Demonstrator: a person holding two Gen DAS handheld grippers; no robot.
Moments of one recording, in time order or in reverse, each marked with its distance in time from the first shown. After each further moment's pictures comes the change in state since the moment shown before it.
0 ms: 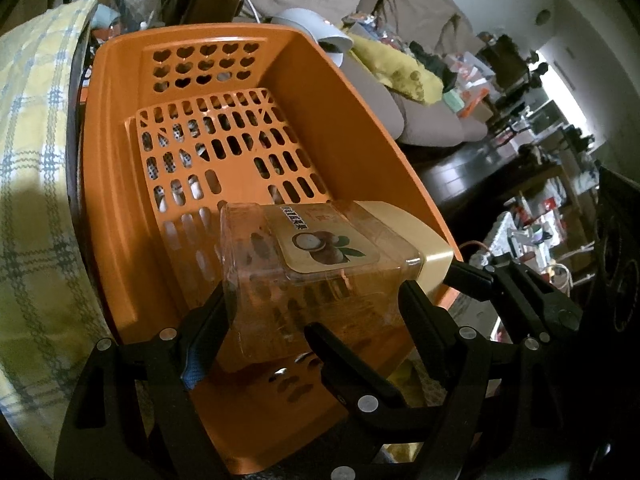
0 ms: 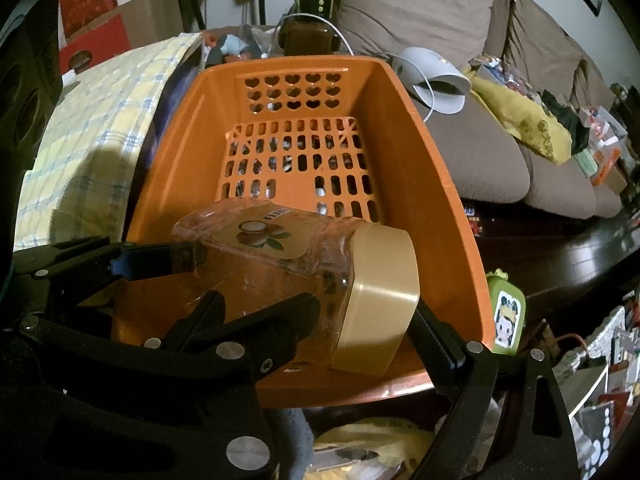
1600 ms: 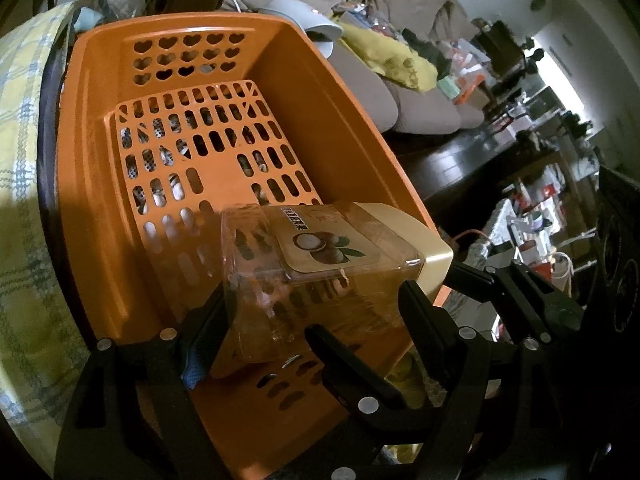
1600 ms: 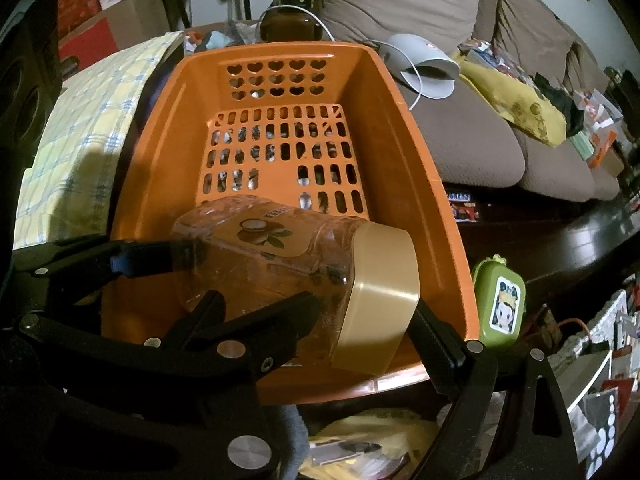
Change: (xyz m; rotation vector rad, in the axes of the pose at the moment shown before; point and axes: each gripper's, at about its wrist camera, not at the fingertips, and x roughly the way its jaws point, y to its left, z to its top) left arm 0.009 -0.013 0.002 0.032 0.039 -0.003; right arm 0.005 -0.013 -0.006 0.045 0.028 -0.006
